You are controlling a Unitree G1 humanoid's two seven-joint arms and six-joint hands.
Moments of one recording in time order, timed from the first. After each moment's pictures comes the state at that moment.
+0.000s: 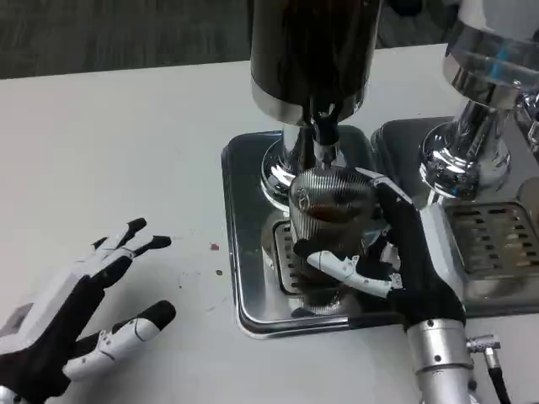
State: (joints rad) left arm 0.13 0.56 0.03 0.51 0.38 -0.87 0.05; right arm -0.09 -0.05 0.20 0.43 -0.44 -0.42 -0.42
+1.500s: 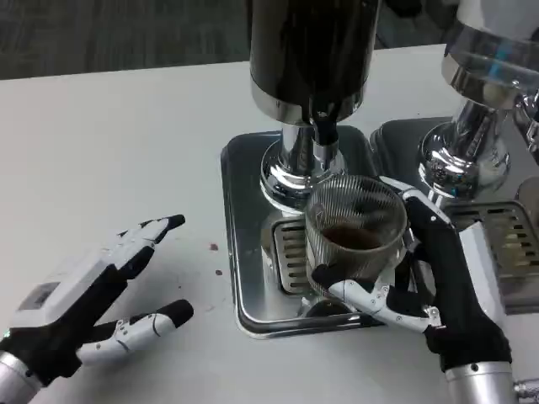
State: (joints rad) left arm 0.00 0.64 -0.05 0.60 0.43 -0.90 -0.01; right arm 0.20 -0.10 0.19 0.03 -0.45 -0.43 -0.32
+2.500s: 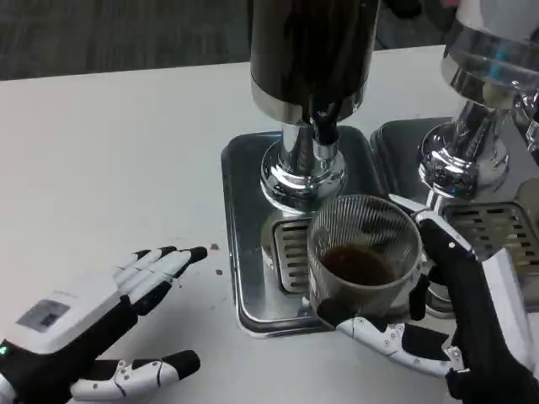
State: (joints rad) left arm 0.12 0.77 -0.06 0.39 0.51 -0.92 -0.01; right arm 0.42 -0.12 0.19 -0.20 -0.49 -0.47 -0.29
